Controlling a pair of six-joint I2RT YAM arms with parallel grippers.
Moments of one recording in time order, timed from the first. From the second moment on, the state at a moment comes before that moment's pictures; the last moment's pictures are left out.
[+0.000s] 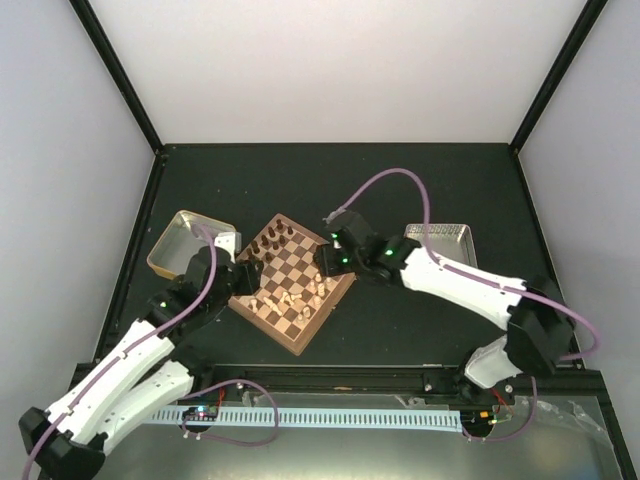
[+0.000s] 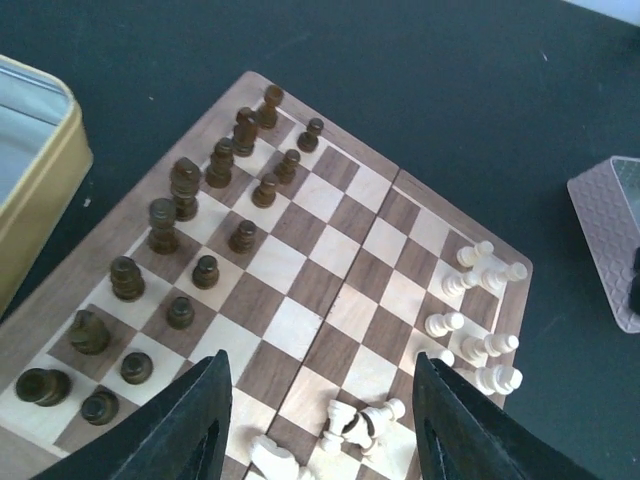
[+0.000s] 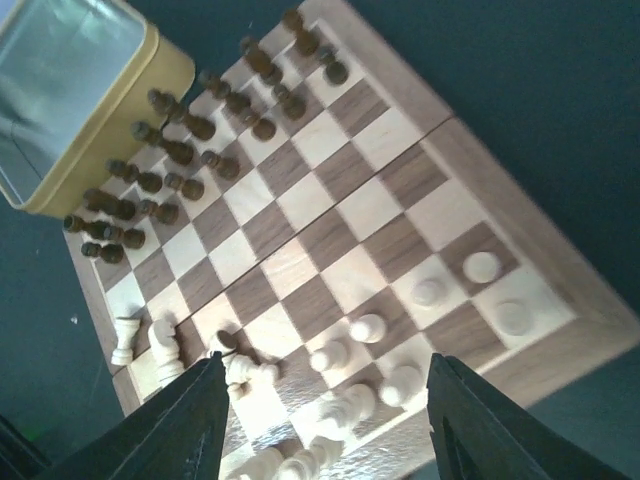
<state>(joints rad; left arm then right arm) -0.59 0.70 0.62 -0.57 -0.13 -0.58 0.90 1.44 1.07 -0.43 0.04 0.62</state>
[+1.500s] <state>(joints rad) -0.42 0.52 0.60 -0.65 -0.04 -0.58 1.12 2.09 1.63 -0.89 0.11 0.31</state>
